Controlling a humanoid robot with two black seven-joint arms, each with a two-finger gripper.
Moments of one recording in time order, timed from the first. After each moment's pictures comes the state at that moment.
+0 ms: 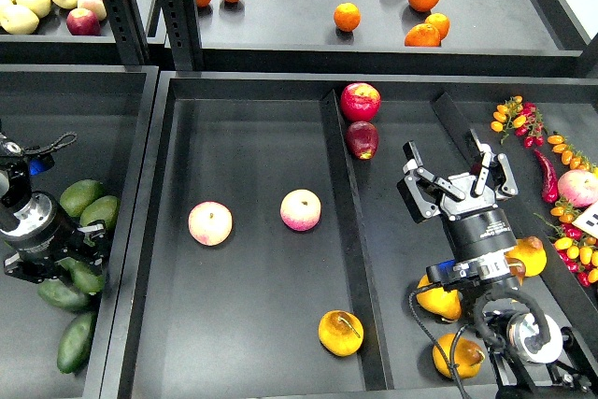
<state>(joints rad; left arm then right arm) -1.32 0.59 0.74 -1.07 0.03 -0.49 0.49 0.00 0.01 1.41 1.31 0.37 0.46 -0.28</state>
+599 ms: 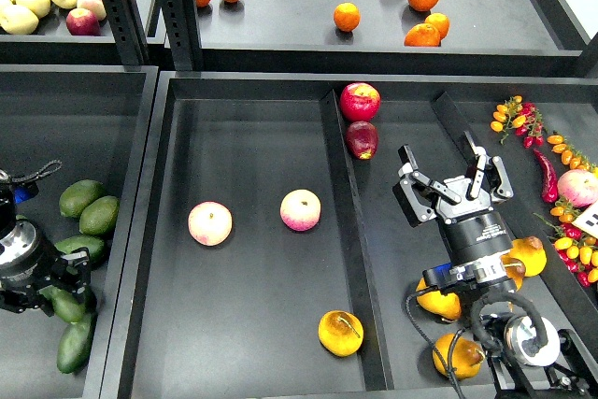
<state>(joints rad) -1.24 0.59 0.75 -1.07 0.05 -0.49 0.49 0.00 0.01 1.40 1.32 0.37 0.46 -0.28</state>
